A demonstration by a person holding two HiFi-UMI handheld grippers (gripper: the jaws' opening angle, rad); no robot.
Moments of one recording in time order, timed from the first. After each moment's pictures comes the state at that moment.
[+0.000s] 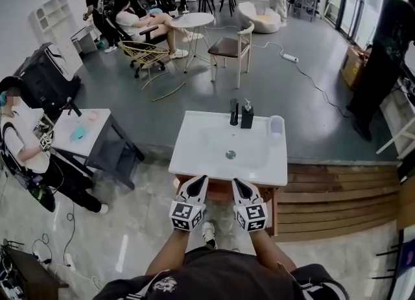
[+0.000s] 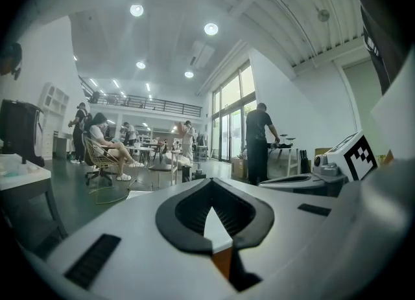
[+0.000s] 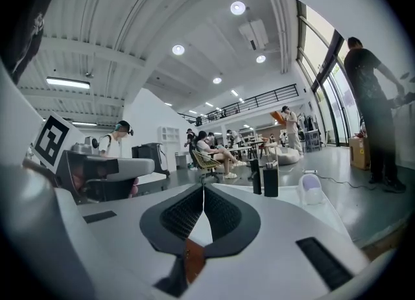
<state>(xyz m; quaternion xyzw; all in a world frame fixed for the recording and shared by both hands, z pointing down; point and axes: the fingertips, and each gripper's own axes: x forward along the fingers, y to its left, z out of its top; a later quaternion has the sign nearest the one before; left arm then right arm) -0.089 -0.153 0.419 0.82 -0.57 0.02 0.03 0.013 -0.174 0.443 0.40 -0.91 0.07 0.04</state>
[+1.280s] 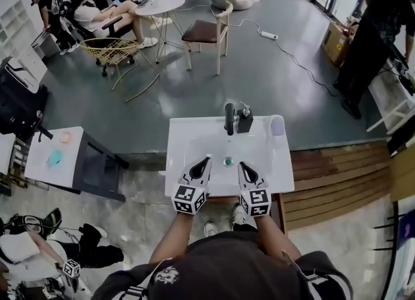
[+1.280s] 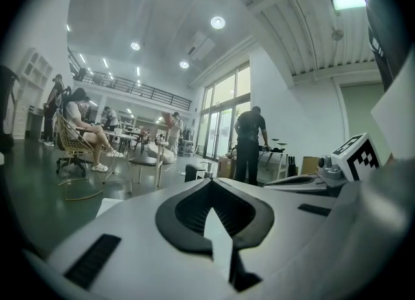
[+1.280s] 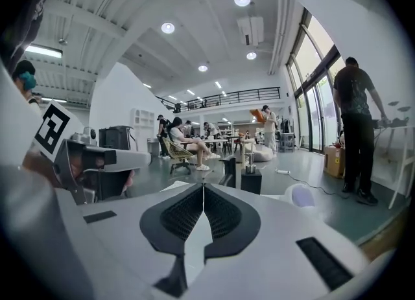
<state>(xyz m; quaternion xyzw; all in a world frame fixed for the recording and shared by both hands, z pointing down) -0.132 -0.350 0.447 0.87 -0.49 0.00 0.08 -0.016 -0.345 0.468 0.51 -0.85 0.06 0.11</state>
